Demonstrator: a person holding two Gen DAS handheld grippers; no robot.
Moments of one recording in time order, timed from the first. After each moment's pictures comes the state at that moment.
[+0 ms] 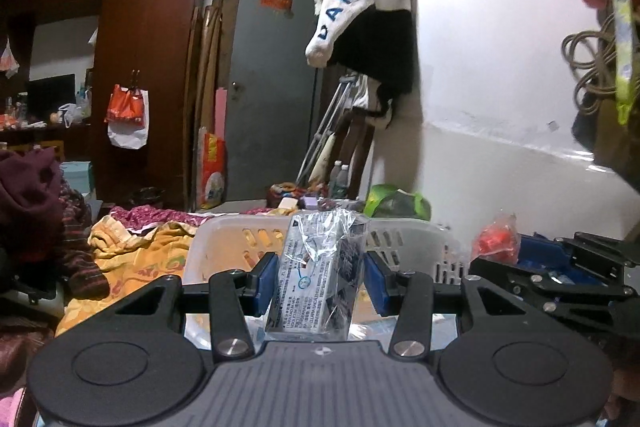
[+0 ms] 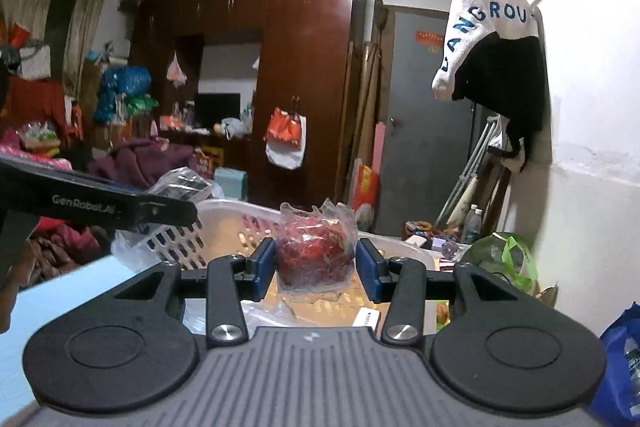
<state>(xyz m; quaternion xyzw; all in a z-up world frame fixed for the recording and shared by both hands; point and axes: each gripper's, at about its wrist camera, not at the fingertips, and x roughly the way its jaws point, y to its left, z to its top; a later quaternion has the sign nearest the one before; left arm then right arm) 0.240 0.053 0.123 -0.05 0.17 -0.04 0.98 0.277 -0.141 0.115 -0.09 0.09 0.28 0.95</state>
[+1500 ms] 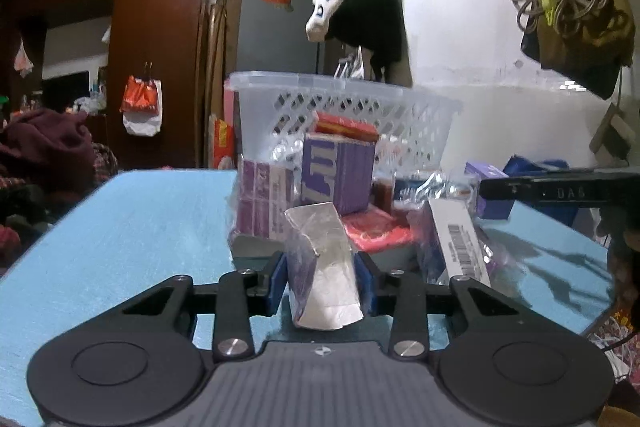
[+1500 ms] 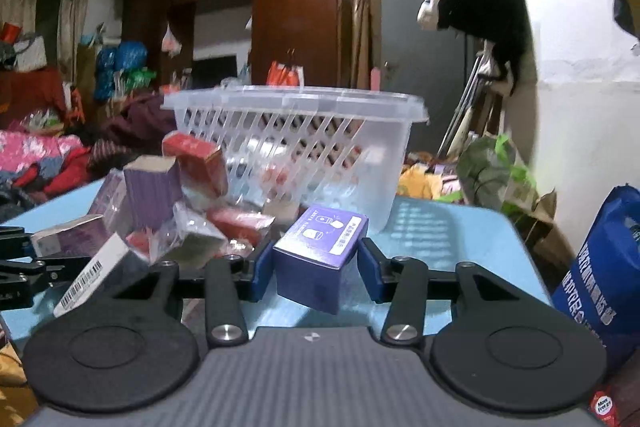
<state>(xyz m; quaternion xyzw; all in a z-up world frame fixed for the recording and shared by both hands) 0.056 0.044 -0.011 -0.03 0.15 -0.03 0.99 0.173 -0.208 0.023 -0.06 0.15 0.27 0.95</state>
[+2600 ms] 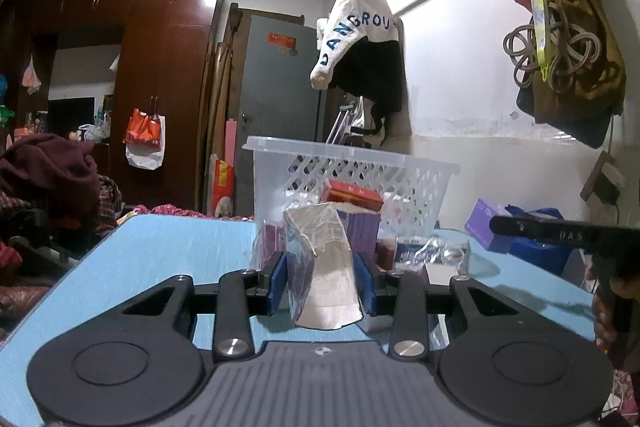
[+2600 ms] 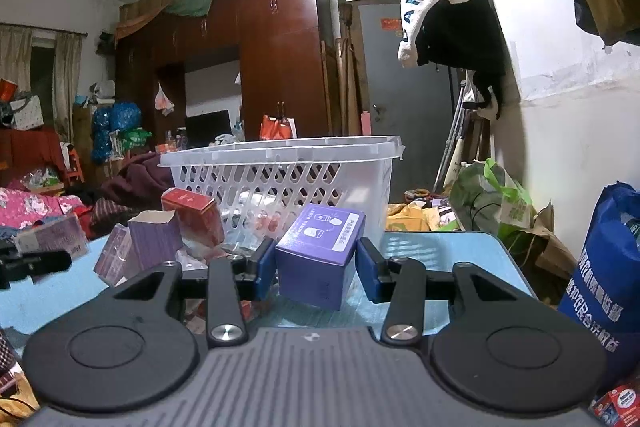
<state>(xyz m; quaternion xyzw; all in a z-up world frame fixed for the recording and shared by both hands) 0.039 0.065 0.011 -0.05 0.09 -0.03 0.99 0.168 -0.221 0.024 0.01 0.09 0.27 0.96</state>
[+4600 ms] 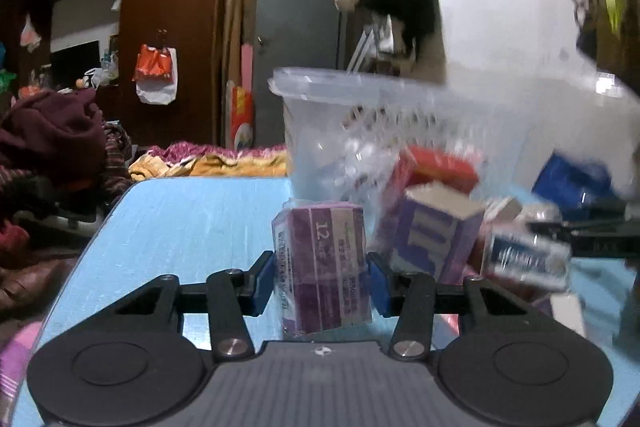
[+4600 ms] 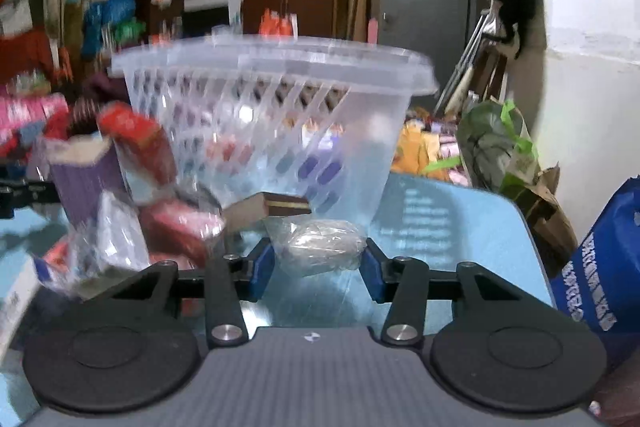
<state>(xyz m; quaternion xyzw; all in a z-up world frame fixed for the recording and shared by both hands) 0.119 0.096 0.023 -0.05 0.21 -0.01 0.98 0.227 -0.195 0.025 -0.08 0.22 0.27 0.93</state>
